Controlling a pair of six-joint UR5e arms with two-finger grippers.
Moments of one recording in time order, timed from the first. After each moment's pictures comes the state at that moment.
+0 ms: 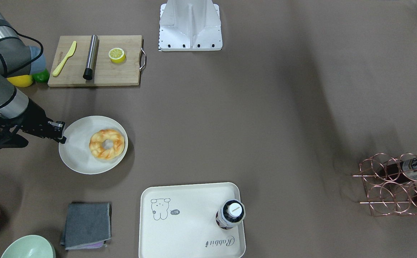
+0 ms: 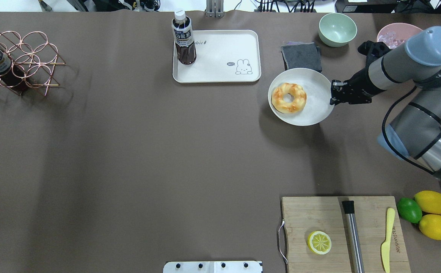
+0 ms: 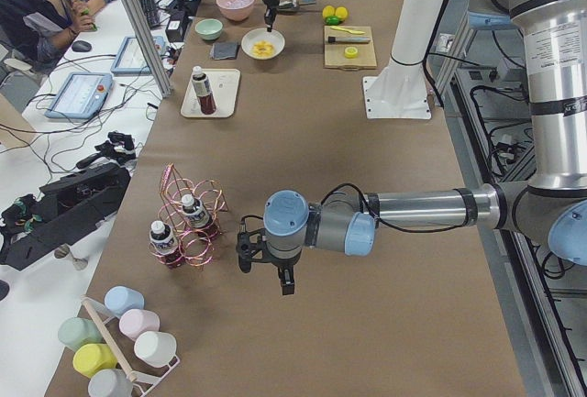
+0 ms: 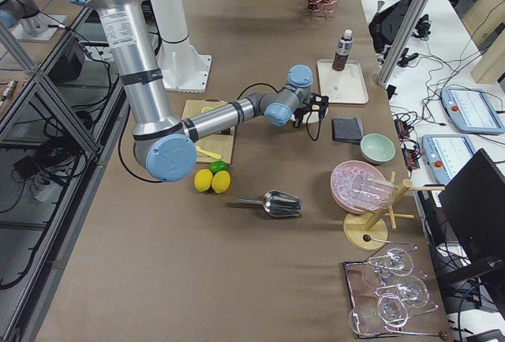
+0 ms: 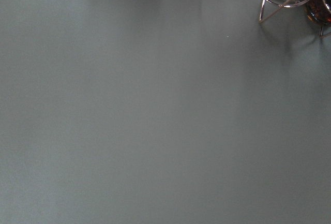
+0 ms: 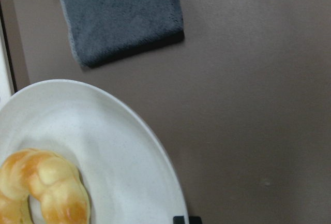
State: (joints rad) left arm -1.54 -1.36 -1.70 -1.79 -2.39 -0.31; right arm 0.93 -1.28 1.59 -1.04 2.19 1.24
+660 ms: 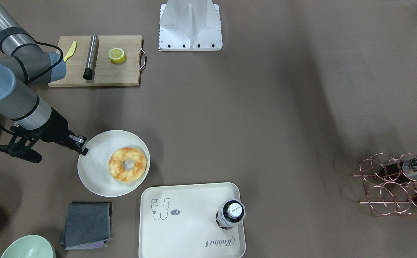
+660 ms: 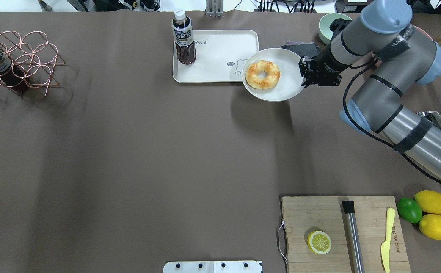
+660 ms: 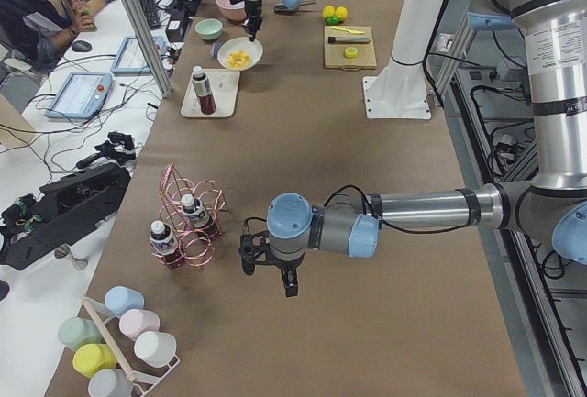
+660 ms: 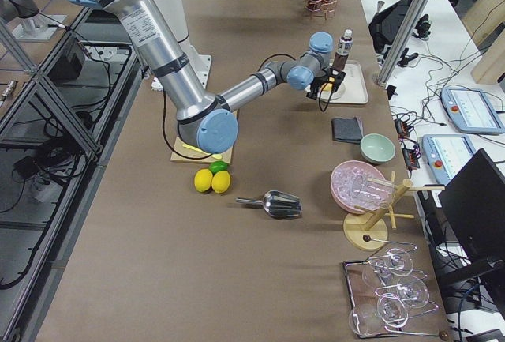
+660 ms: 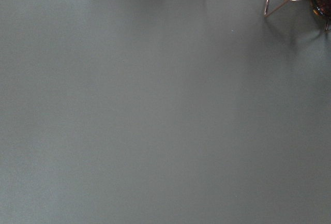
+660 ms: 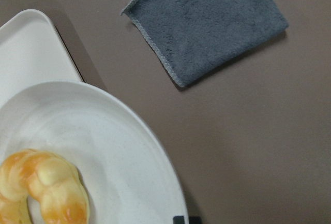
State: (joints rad) left arm -1.54 -1.35 -1.70 -1.79 -2.39 -0.31; right arm 0.90 -0.97 1.44 -1.23 2.17 1.48
